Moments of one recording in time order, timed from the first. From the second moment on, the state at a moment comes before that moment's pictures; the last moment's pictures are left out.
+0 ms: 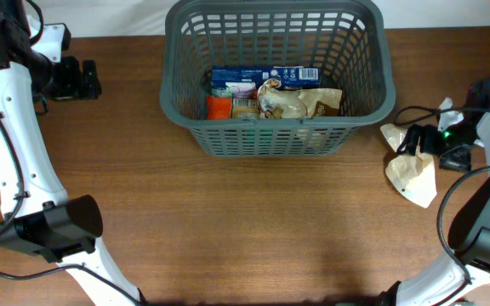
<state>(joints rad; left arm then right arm) 0.25 2.07 2.52 -1.68 0.08 0.18 -0.43 1.92 1.46 -1.08 -0.18 -0.13</state>
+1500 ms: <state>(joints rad) 0.25 2.07 2.52 -1.68 0.08 0.18 -0.06 1.42 2.03 -1.08 -0.39 0.09</state>
